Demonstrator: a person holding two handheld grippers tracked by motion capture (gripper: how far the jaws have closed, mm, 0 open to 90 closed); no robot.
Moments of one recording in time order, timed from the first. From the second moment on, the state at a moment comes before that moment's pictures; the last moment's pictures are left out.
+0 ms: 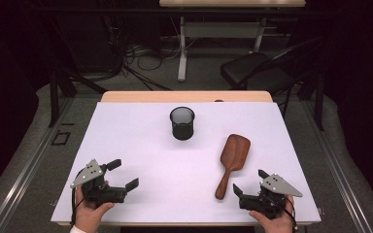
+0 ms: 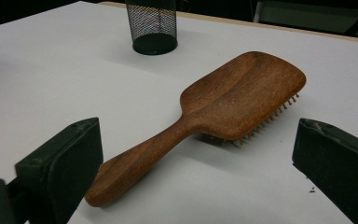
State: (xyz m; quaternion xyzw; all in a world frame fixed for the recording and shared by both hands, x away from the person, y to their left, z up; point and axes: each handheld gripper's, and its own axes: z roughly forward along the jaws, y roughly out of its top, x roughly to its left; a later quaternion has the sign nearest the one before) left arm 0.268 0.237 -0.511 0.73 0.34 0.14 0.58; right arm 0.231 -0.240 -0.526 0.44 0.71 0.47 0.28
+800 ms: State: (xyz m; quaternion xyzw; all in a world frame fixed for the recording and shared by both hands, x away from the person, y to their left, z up) left arm 0.268 0.237 -0.511 0.74 0.35 0.14 0.56; right arm 0.254 -0.200 -0.523 0.42 0.74 0.46 0.25
